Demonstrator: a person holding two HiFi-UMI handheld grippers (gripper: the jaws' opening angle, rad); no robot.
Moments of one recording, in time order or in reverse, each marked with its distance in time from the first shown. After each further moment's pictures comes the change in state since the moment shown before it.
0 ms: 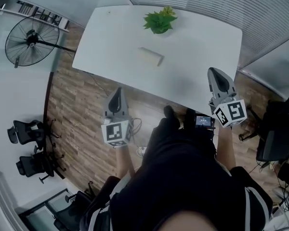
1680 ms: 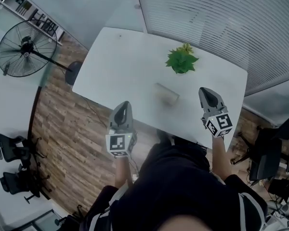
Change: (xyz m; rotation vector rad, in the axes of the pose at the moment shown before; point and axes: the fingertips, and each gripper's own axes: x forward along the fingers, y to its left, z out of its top) left arm 0.111 0.131 -0.021 -0.121 -0.087 -0.116; right arm 0.189 0.048 -0.029 -0.107 0.126 0.018
